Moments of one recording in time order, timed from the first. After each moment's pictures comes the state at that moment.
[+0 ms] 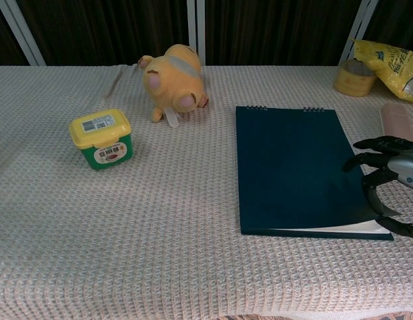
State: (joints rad) left arm -0.19 -1.21 -0.08 -1.43 1.49 1.44 -0.11; right arm 0.34 -1.39 -0.08 -1.55 -1.60 1.16 -0.30
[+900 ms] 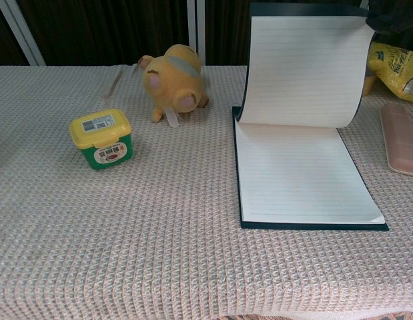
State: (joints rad) left arm -0.18 -1.19 -0.09 -1.42 1.48 1.46 -0.13; right arm 0.62 -1.42 0.37 -1.27 -1.34 1.10 -0.11
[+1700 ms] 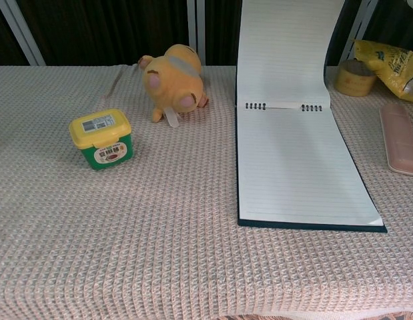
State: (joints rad) left arm -0.20 -1.18 -0.10 -1.39 1.43 1.39 -0.17; right arm 1.05 -1.76 0.53 -0.45 -1.07 0.71 -0.04
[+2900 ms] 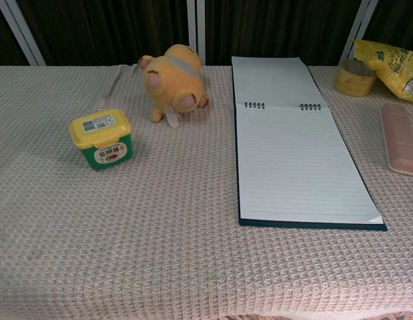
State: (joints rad) left arm -0.13 -1.17 -0.05 -1.50 1.51 1.52 0.00; right arm 0.07 -1.29 -0.02 -1.64 -1.38 1.66 -0.19
